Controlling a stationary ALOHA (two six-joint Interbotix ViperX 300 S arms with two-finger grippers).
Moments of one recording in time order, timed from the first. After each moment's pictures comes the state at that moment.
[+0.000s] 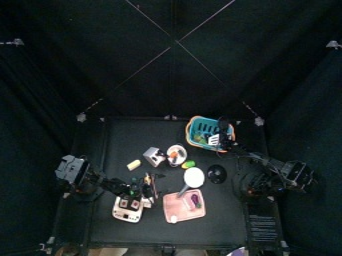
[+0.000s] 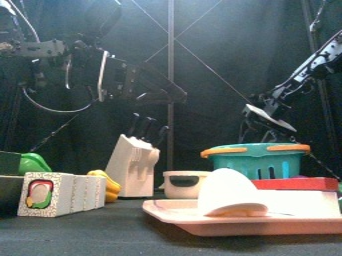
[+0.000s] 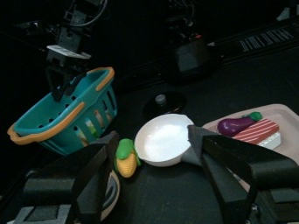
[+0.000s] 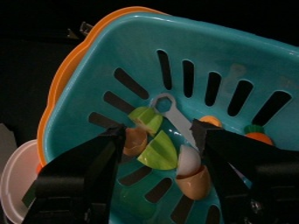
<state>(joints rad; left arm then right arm) -0.29 0.16 0.84 -0.64 -1.07 0.73 -0.75 -0.36 0.92 -1.08 0.19 1.61</state>
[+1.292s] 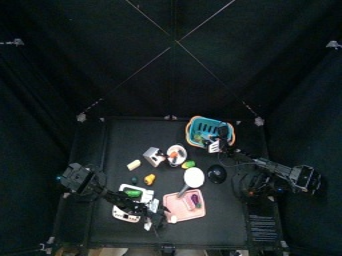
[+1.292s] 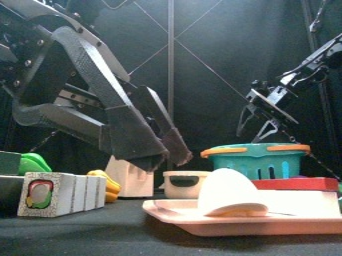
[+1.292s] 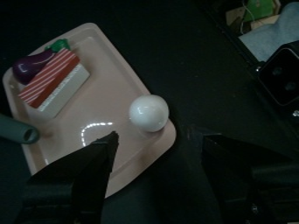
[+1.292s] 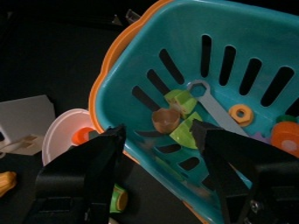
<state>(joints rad) -0.47 0.30 0.60 -0.64 -0.33 0.73 -0.62 -0.46 0.98 -1.07 0.19 1.61</state>
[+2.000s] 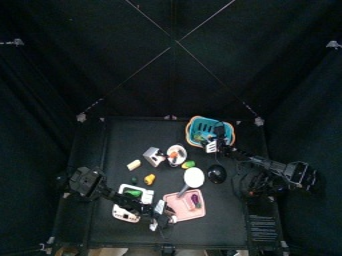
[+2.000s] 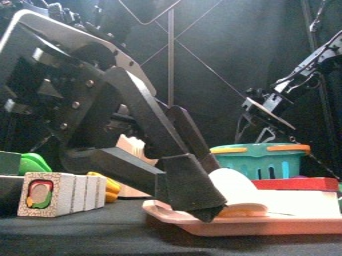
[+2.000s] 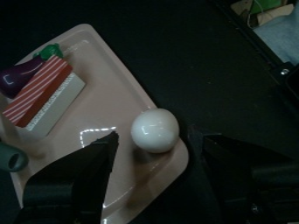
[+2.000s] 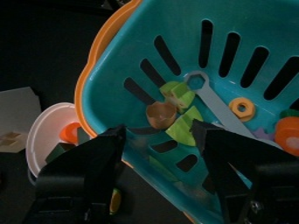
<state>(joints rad) -0.42 0.39 0.52 -0.61 -0.33 0.73 -0.62 -0.39 0.96 -1.07 0.18 1.61</state>
